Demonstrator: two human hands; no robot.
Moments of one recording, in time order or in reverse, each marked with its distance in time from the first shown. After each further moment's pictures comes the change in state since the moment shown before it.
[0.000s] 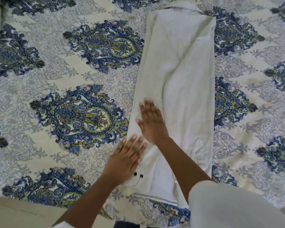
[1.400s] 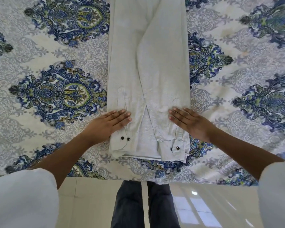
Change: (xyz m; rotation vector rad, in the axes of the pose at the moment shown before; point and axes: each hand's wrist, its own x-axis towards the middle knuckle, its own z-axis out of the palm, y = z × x) left_hand 0.012 -0.034 -0.012 0.171 -0.037 0.472; right_hand -0.184 0.175 0.002 -0.504 0.044 -0.503
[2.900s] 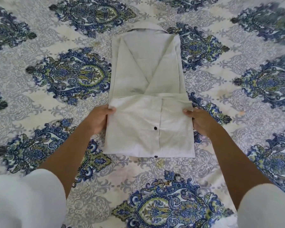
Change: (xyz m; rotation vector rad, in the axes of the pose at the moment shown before) left_hand 0.149 -0.156 -0.095 -1.870 0.233 -1.131; right_hand 0.133 0.163 -0.064 2.066 0.251 1.177
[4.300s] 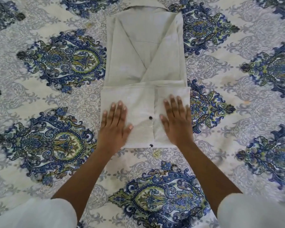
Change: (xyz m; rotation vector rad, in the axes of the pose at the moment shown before) left_hand -0.018 -0.106 0.036 1.643 0.320 0.626; right_hand -0.001 0.087 0.043 -1.563 0.404 -0.703
